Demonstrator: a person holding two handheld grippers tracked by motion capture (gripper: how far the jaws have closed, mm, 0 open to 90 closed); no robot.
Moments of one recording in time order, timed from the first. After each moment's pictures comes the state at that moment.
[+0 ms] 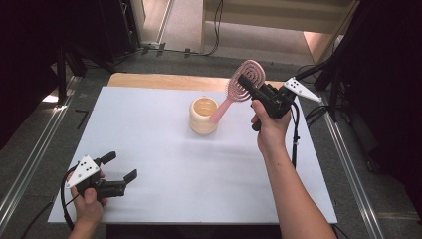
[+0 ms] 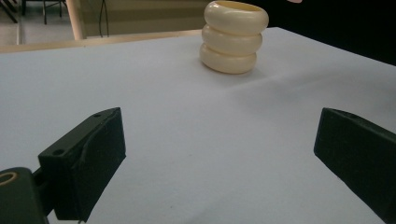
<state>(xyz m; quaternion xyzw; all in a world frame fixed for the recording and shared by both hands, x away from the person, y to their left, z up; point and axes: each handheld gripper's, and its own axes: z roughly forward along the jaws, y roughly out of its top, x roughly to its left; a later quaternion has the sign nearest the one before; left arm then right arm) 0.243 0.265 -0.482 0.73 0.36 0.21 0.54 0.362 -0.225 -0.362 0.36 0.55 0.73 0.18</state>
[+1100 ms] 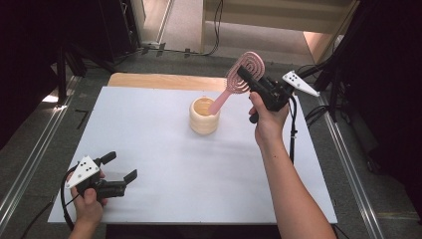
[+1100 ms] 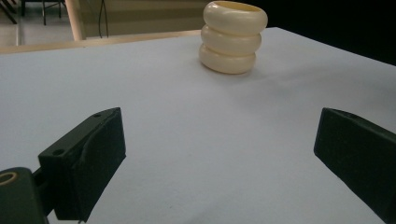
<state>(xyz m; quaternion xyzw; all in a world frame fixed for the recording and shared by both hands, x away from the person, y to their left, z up) 0.243 0.265 -0.482 0.73 0.36 0.21 0.54 0.377 -0.221 -0.356 0.36 0.53 0.74 0.20</state>
